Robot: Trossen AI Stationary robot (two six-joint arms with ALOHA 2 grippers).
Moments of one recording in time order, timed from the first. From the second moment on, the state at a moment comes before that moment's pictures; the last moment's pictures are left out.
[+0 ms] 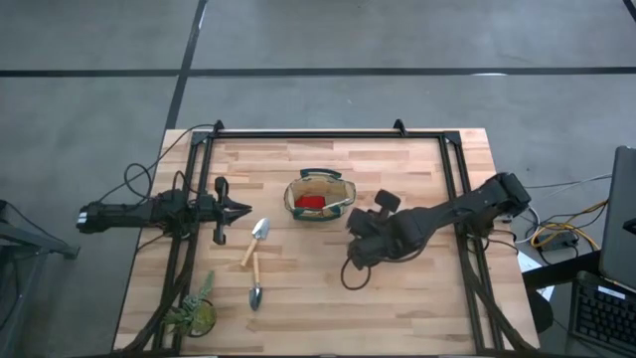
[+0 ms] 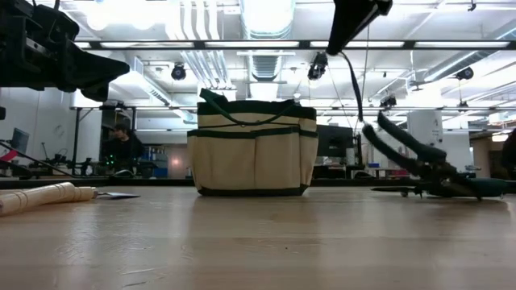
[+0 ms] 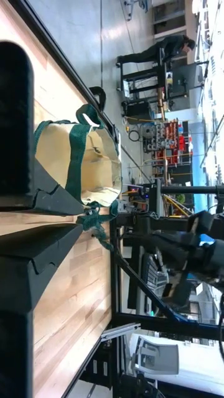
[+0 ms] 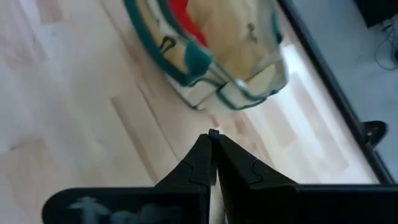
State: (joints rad) left arm -0.02 0.05 0.01 0.03 -0.09 0.04; right arm 0.36 1.73 1.60 -1.23 0.65 0.75
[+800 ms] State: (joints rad) left arm -0.02 0.05 0.01 0.03 -0.09 0.04; right arm 0.29 1.50 1.60 -1.15 0.81 0.62
